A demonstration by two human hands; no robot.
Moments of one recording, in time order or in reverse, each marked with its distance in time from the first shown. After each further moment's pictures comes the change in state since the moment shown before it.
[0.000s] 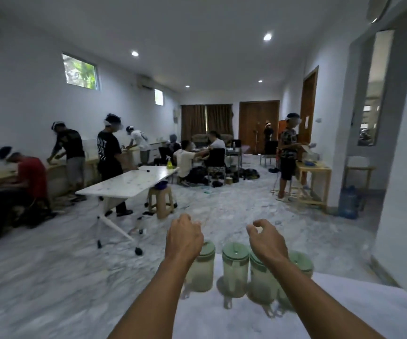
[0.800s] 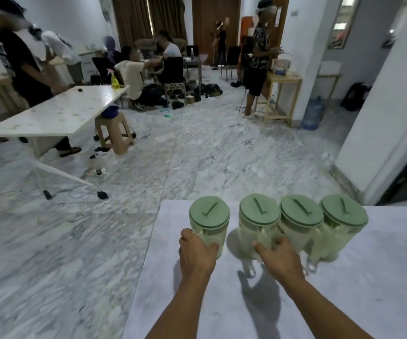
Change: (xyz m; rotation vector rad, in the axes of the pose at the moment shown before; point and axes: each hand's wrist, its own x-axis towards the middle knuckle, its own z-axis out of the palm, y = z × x) left_hand 0.148 -0.185 0.194 -0.048 -0.431 -0.297; right_hand 0.097 0.130 0.217 -0.063 -0.022 0.619
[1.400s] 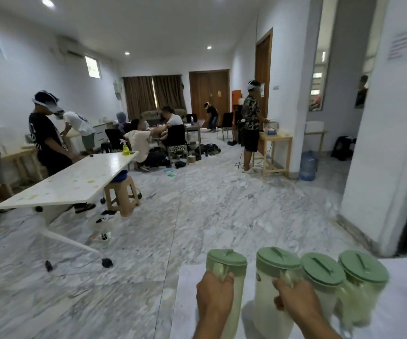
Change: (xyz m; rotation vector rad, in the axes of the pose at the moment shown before) left_hand 0.006 0.043 -0.074 -0.089 -0.027 0.079; right_hand -0.027 -0.067 0.002 0.178 0.100 -0.043
